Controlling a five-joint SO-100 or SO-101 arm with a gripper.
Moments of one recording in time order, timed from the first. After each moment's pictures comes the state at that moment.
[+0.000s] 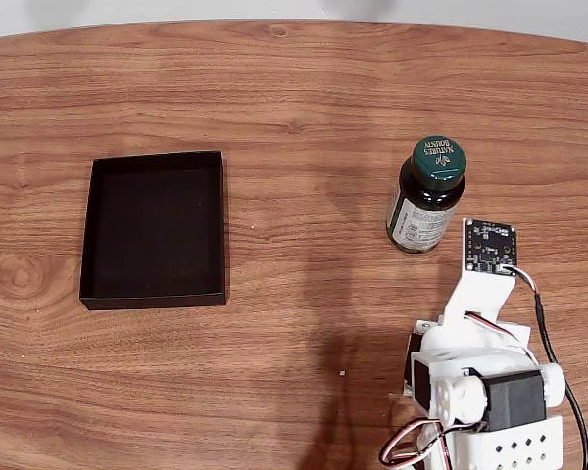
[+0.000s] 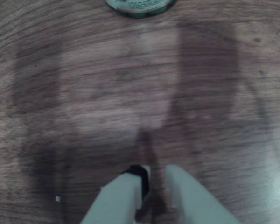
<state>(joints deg) -1.7 191.6 174.4 76.5 168.9</state>
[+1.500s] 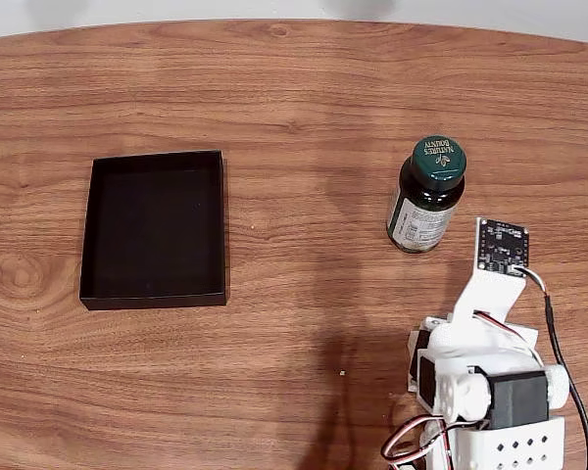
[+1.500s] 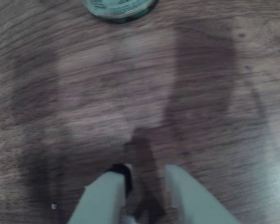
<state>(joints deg) 1.2 191.6 174.4 76.5 167.8</state>
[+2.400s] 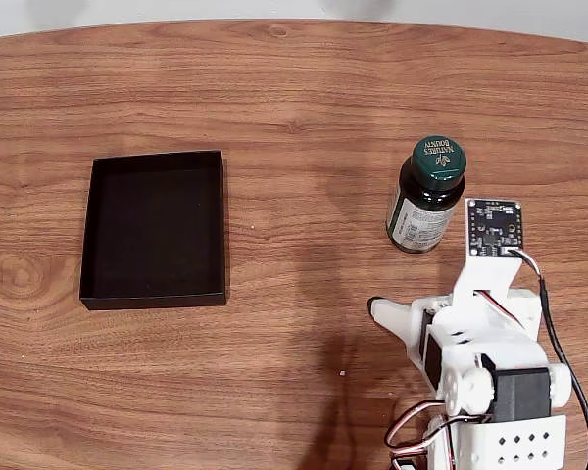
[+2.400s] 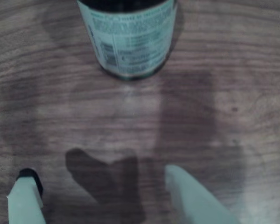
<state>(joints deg) 4.0 189.2 174.6 59.2 182.1</state>
